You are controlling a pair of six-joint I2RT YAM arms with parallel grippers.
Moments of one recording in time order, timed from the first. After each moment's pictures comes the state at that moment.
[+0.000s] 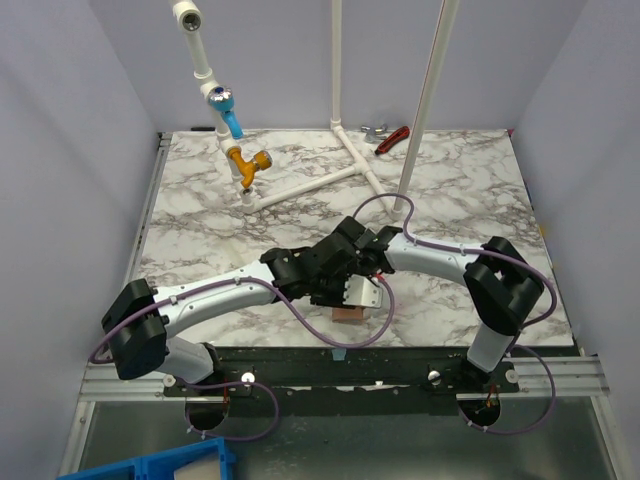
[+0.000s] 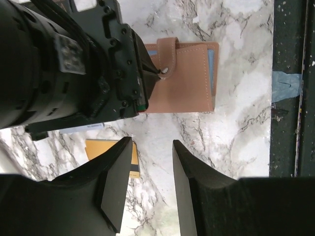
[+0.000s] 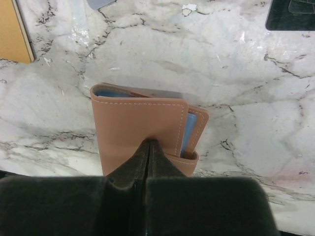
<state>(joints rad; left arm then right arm) -1.06 1.40 1.05 -0.61 0.13 0.72 0.85 1.78 1.10 -0.64 0.01 0.78</state>
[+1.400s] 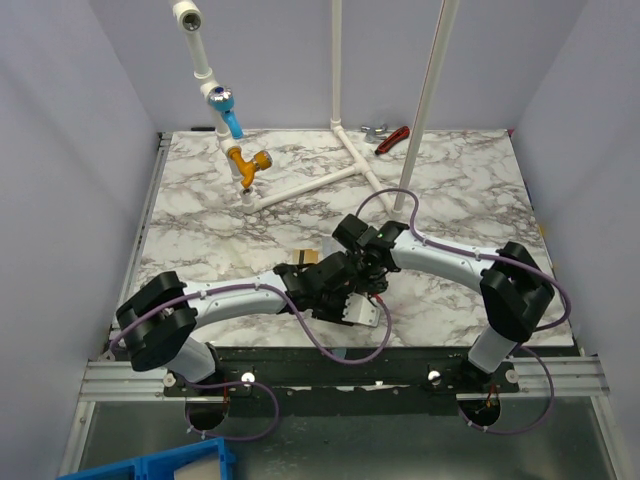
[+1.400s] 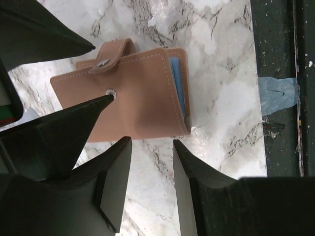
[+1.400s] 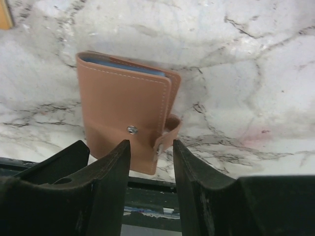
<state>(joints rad) -1.07 1.47 0.87 -0.41 0.20 0.76 0.87 1.69 1.17 -0.82 0.05 0.76</state>
